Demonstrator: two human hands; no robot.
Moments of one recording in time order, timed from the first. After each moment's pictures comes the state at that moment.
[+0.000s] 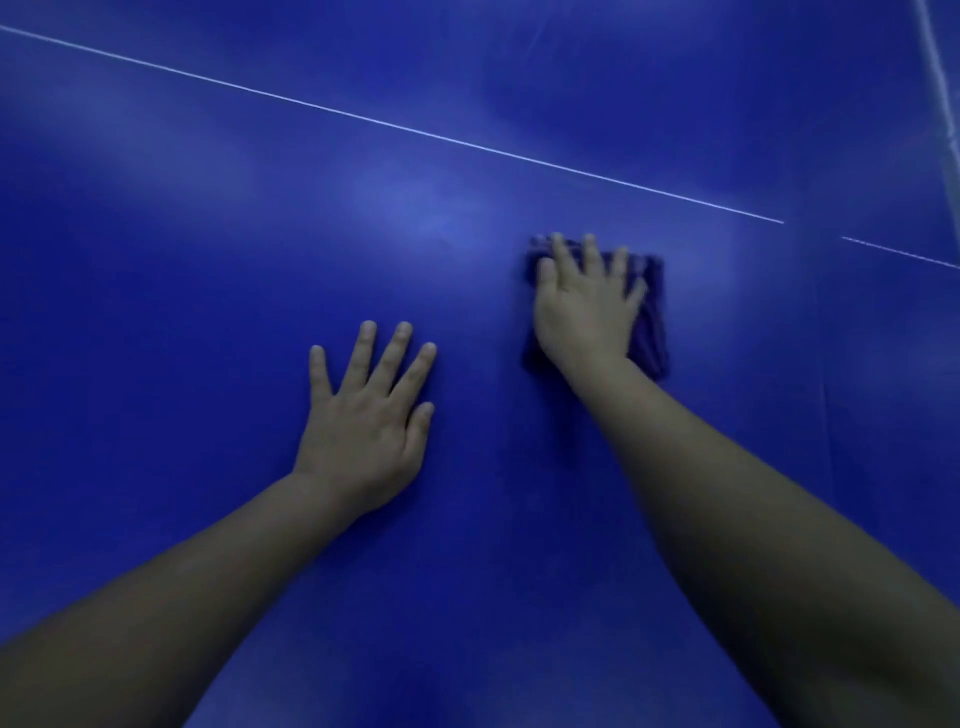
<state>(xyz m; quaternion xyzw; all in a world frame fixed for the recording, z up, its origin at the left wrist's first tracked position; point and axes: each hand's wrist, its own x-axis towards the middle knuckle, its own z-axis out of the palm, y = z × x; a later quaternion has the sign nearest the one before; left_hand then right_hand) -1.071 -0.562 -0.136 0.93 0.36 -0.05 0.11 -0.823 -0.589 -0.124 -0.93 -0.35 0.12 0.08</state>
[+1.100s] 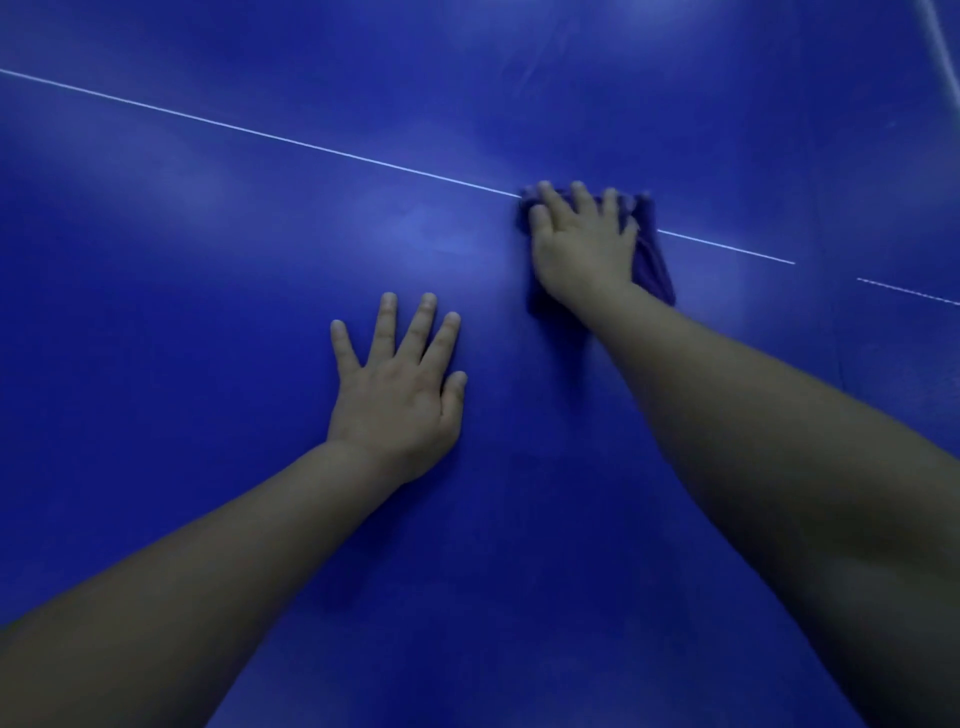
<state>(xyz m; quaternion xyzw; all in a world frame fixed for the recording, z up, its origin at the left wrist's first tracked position) -0.983 -0.522 -0.138 0.91 0.39 -0.04 0.12 -0.738 -0.500 -0.128 -0.90 -0.42 0.09 0.07</state>
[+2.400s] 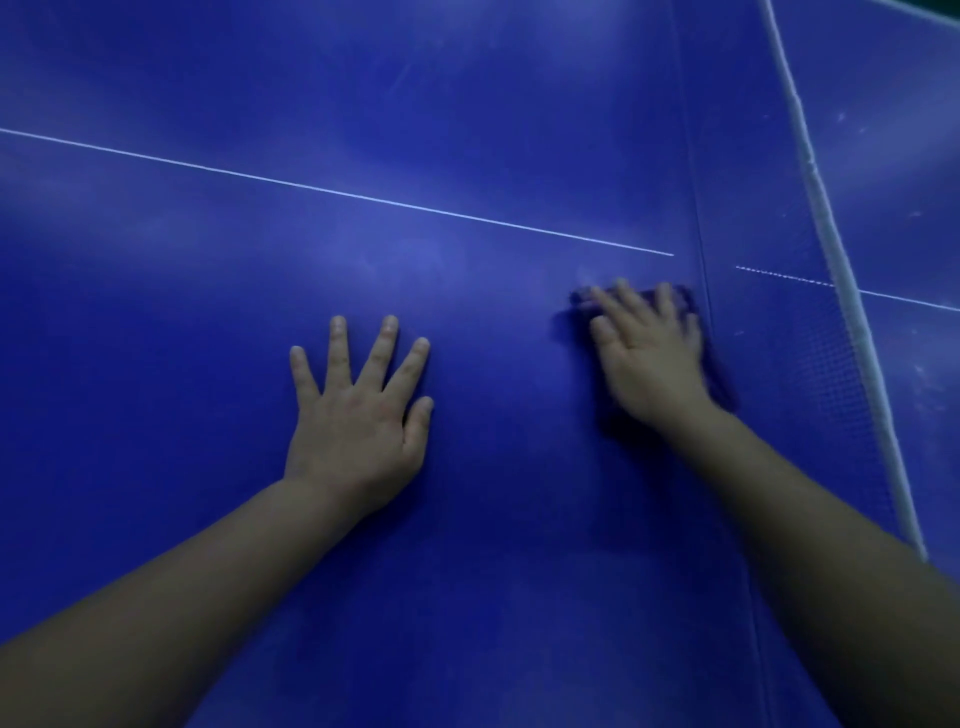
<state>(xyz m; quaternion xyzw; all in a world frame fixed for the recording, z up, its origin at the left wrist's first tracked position) -0.918 -0.571 -0.141 0.93 0.36 -0.04 0.11 -0.648 -0.702 -0.124 -0.91 -0.41 0.08 0.03</state>
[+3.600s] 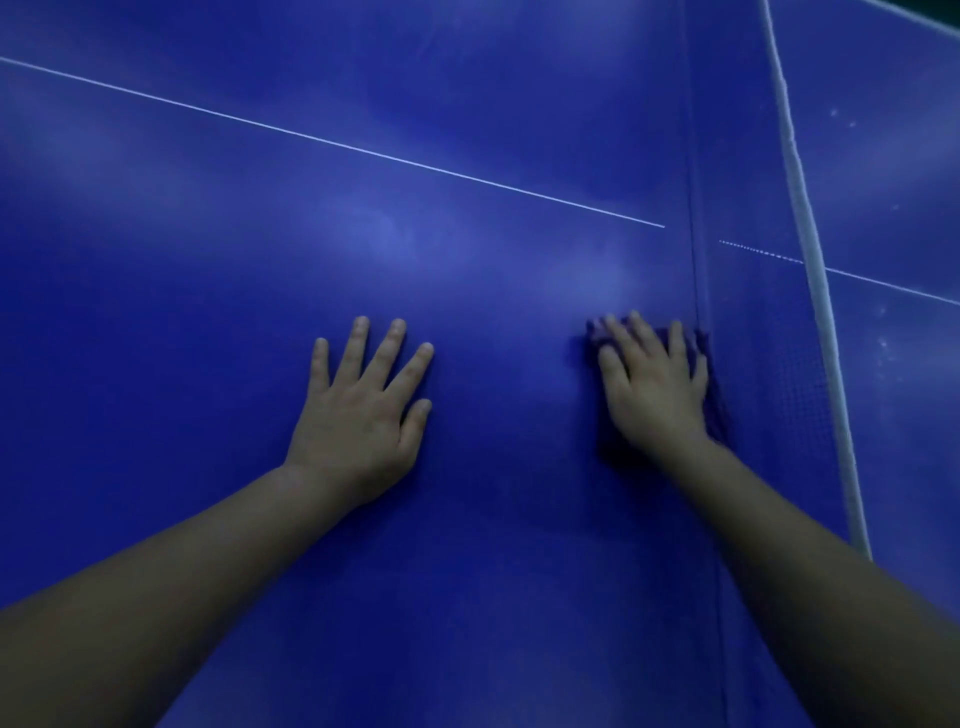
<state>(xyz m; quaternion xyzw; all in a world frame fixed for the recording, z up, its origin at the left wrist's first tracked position) -0.962 -0.618 -0.136 0.94 0.33 -0.04 0.12 -0.696 -0.769 -0.118 -0.93 -0.34 0.13 0.02</state>
